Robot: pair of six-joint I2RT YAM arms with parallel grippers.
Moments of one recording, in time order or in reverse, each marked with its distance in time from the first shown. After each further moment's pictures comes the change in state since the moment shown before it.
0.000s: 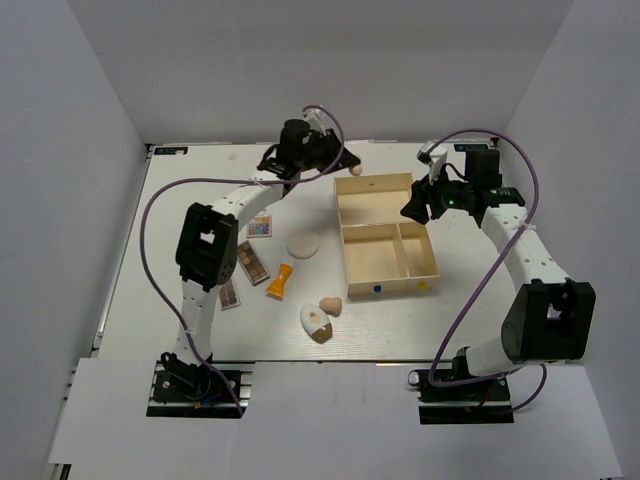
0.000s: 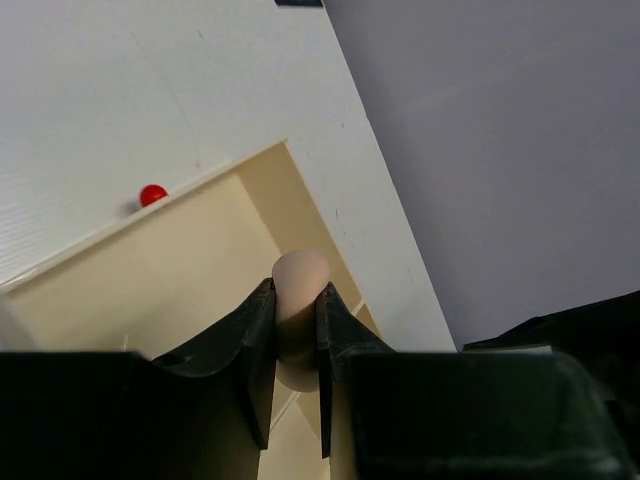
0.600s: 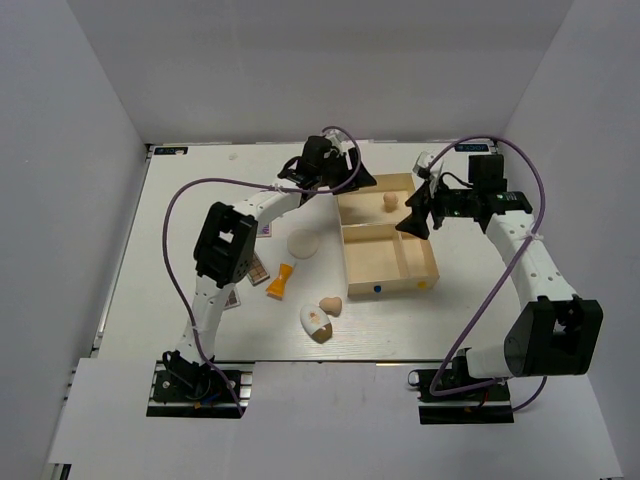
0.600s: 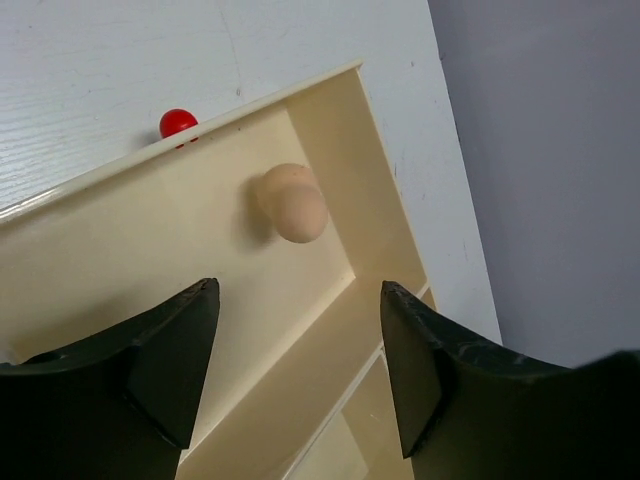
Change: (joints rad) left arm -0.094 0.148 0.074 -0.099 -0.061 0.023; right arm 0.003 -0.079 -0.007 -0.105 -0.183 -0.213
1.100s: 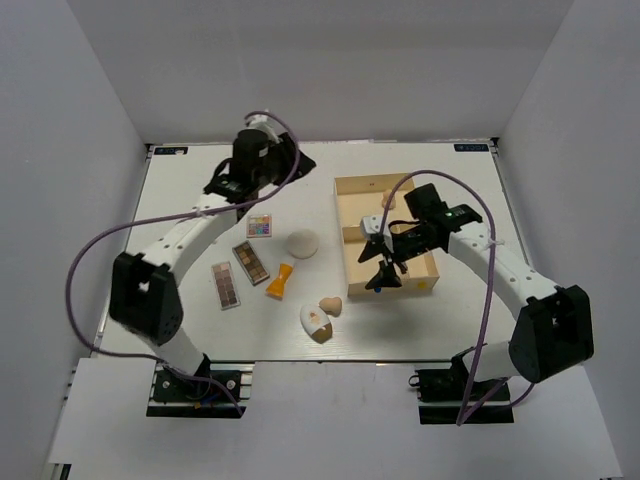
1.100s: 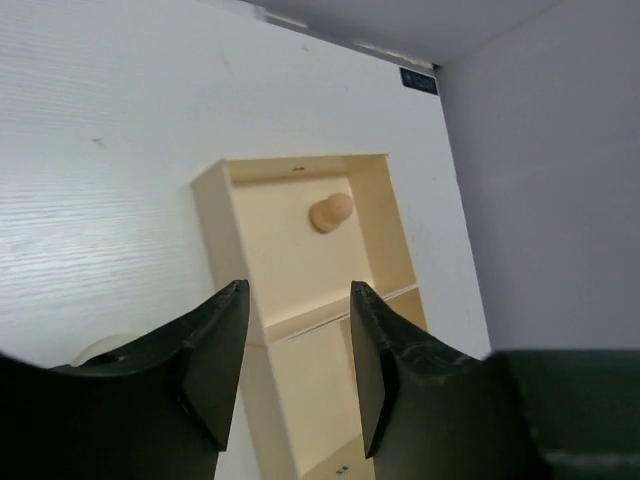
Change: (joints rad) left arm 0.101 -0.617 -0.451 -0.080 -0.258 0.027; right arm 0.320 0.005 -0.107 -0.283 -0.140 -0.452
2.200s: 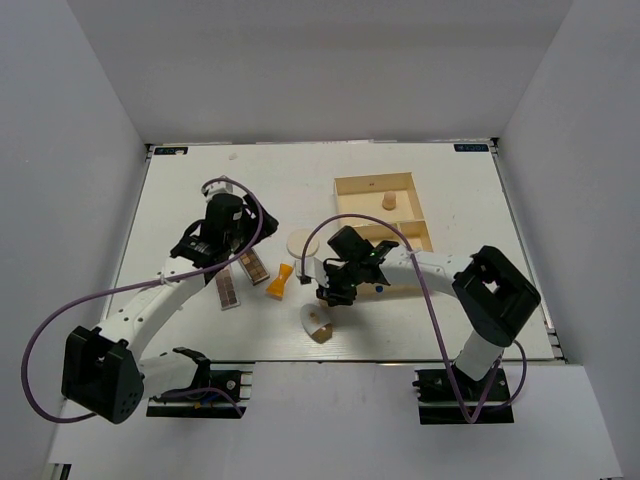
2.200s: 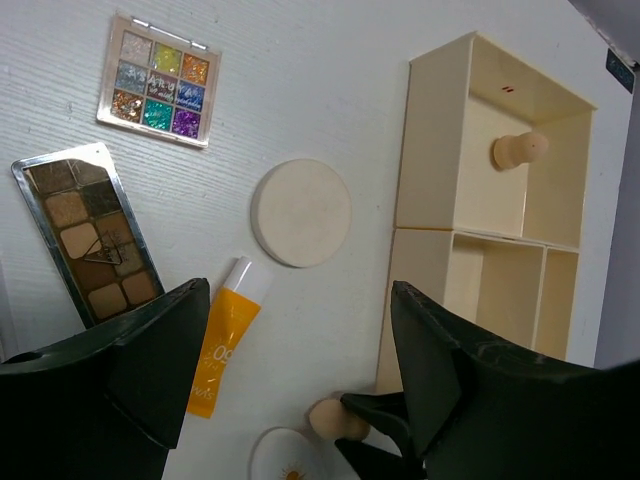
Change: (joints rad) left arm 0.030 -0.524 -0.553 -0.204 -0.290 -0.120; right arm 0.475 0.307 -0.116 0.538 0.602 0.391
